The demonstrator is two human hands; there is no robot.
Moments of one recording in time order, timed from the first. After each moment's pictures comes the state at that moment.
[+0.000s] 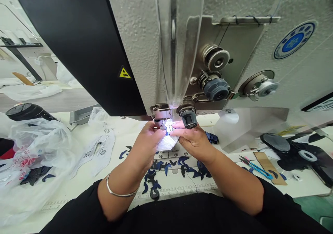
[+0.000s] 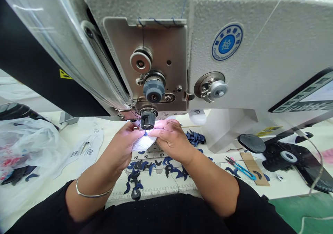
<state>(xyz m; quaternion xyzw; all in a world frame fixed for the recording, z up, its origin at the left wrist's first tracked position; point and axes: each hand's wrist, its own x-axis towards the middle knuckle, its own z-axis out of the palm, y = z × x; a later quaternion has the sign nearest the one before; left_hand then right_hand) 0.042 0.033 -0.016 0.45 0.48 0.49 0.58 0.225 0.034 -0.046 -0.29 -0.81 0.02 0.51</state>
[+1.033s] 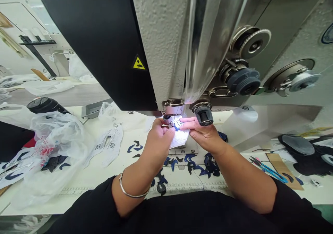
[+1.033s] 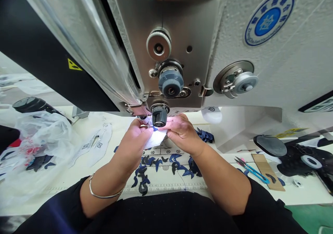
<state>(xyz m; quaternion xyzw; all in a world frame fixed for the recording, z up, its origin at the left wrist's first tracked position) 0.044 0.022 -0.021 0.50 0.51 0.47 0.52 0.234 0.045 -0.046 -0.31 -0.81 0.12 0.49</state>
